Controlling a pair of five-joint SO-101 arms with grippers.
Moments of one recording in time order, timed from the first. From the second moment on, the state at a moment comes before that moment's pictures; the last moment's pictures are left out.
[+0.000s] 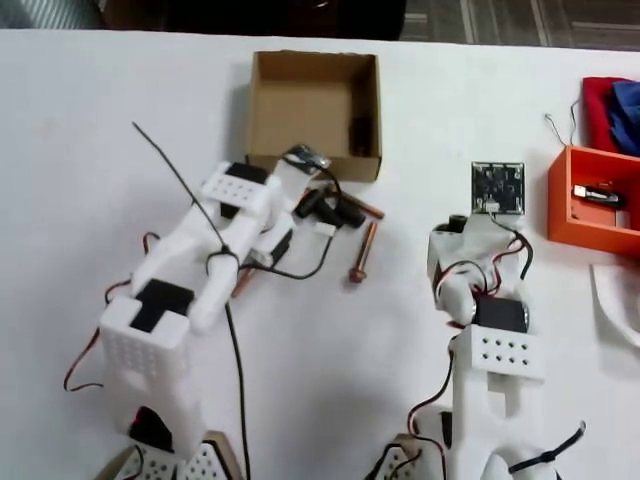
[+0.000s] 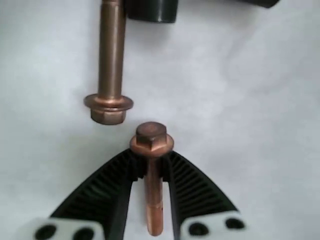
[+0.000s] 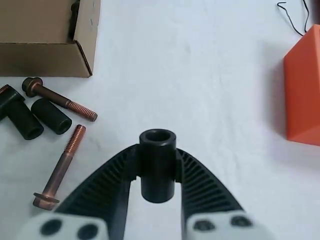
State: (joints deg) left arm 9.8 25.3 5.9 68.1 -15.4; right arm 4.0 -48.6 63.5 35.8 7.6
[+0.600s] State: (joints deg) left arm 9.2 -3.6 -14.2 93.2 -10.9; right arm 4.0 -53.1 65.5 36.7 7.6
